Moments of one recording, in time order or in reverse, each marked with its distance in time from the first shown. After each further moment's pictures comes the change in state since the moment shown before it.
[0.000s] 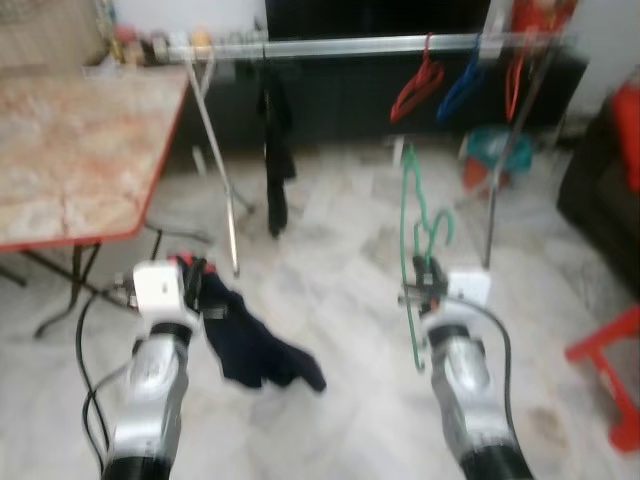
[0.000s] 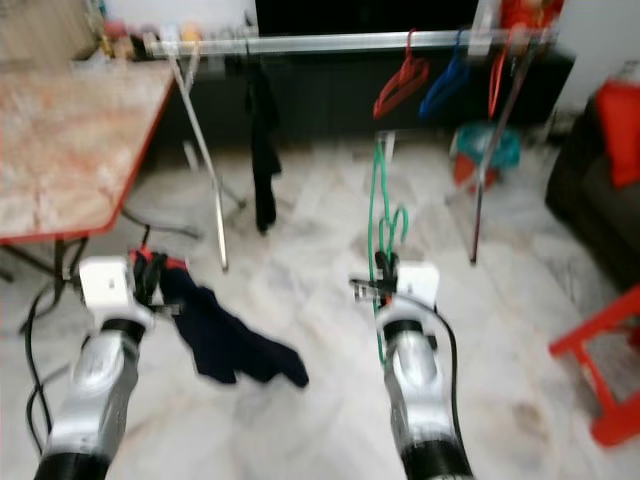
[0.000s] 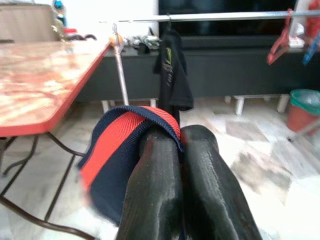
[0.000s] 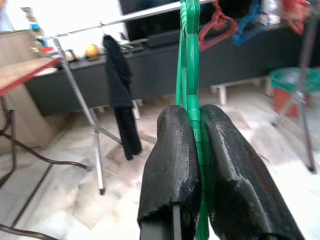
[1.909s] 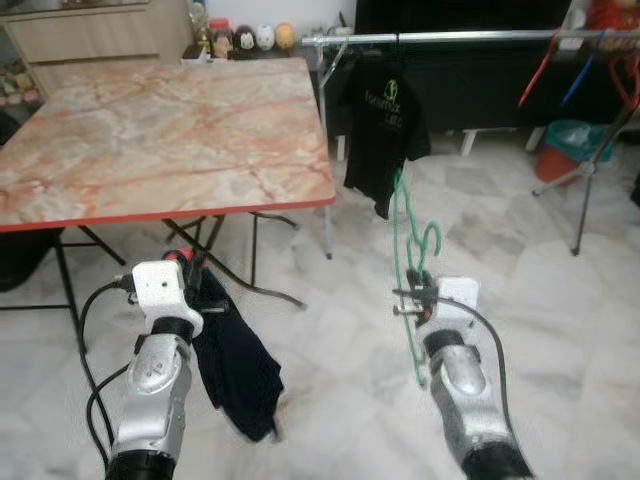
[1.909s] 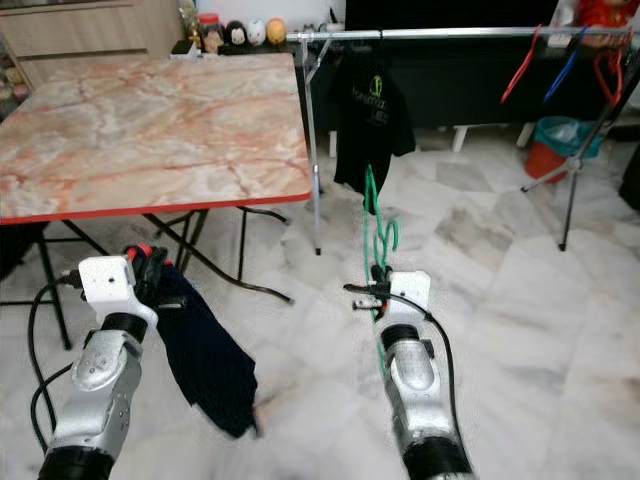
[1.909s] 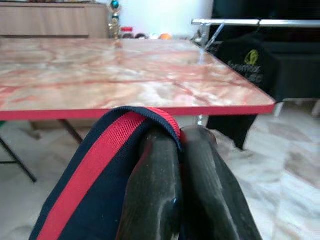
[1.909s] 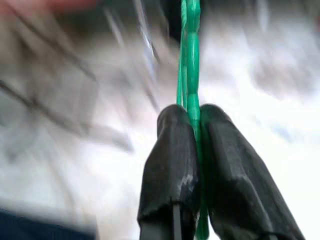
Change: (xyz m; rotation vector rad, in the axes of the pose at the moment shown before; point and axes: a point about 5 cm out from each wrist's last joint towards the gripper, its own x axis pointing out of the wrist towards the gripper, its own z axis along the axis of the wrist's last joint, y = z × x) left arm 0.004 -0.008 0.001 -0.029 -0.009 -0.001; right arm -0.017 -0.029 -0.059 -0.069 0.405 -0.083
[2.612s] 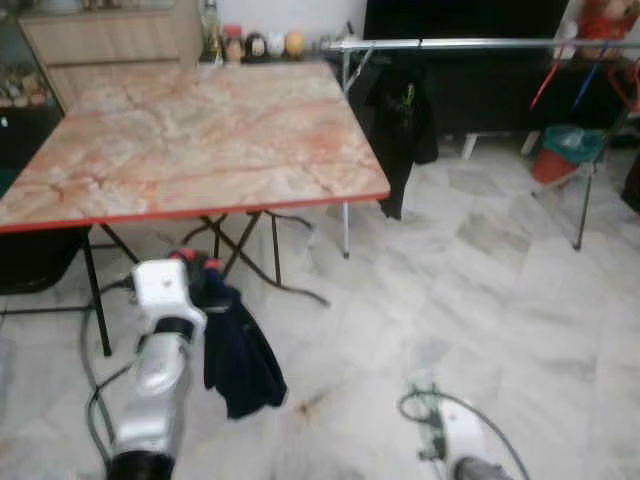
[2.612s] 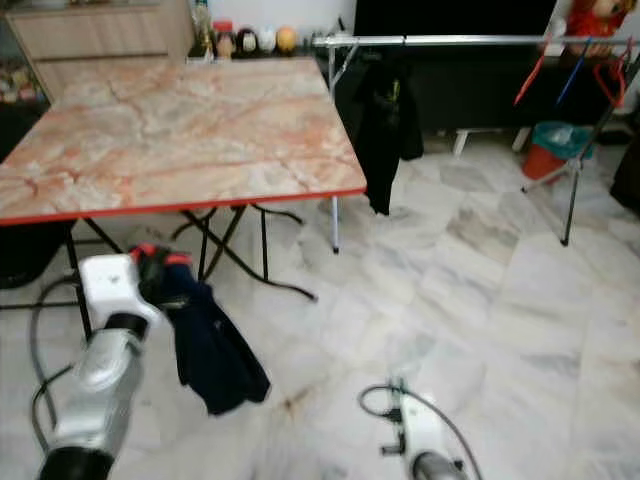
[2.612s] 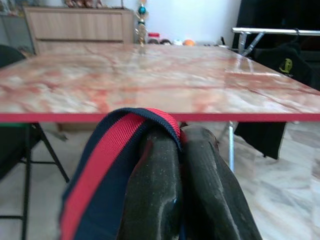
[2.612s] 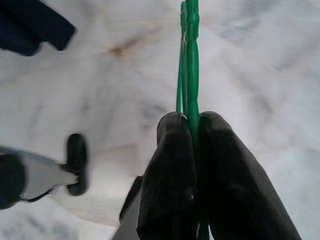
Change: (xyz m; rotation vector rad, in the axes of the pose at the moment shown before) left arm -0.001 0.024 0.005 0.038 -0.009 0.077; right arm -0.059 0.003 -0.120 -0.139 0.611 0.109
